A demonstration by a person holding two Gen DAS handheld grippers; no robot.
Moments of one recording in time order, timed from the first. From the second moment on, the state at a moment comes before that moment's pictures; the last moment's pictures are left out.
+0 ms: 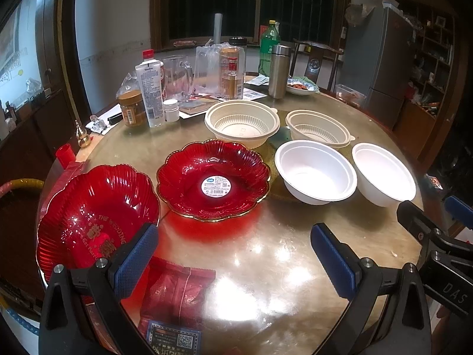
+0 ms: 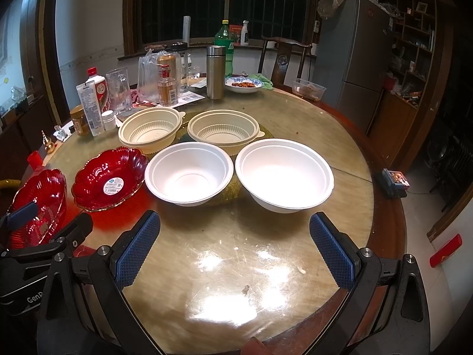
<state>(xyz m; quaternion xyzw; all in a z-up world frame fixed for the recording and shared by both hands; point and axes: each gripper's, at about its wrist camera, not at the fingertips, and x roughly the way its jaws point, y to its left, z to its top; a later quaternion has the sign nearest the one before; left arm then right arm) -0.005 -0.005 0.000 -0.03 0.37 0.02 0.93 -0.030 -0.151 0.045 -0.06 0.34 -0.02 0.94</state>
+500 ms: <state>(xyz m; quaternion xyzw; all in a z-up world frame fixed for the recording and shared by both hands) -0.003 -0.004 -0.001 -0.03 0.37 0.02 0.93 -0.031 -0.150 0.044 -0.06 0.34 -0.02 0.94</state>
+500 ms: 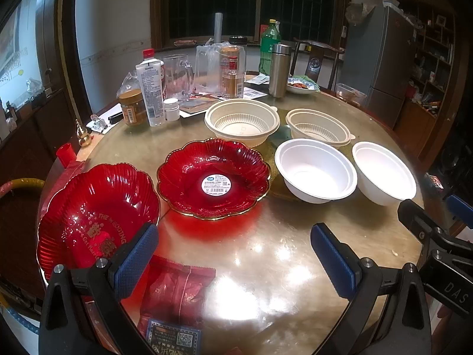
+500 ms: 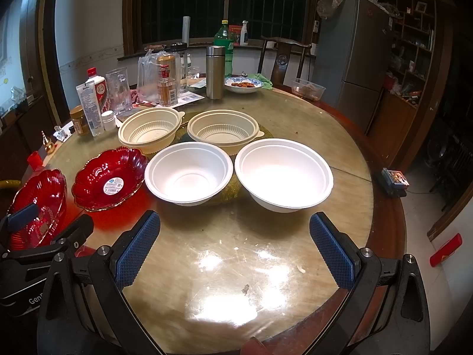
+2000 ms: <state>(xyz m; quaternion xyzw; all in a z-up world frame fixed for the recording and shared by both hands) -0.084 0.238 -0.018 -0.24 0.34 0.20 0.89 0.005 -0.059 -0.014 0.19 0.49 0.30 0.80</state>
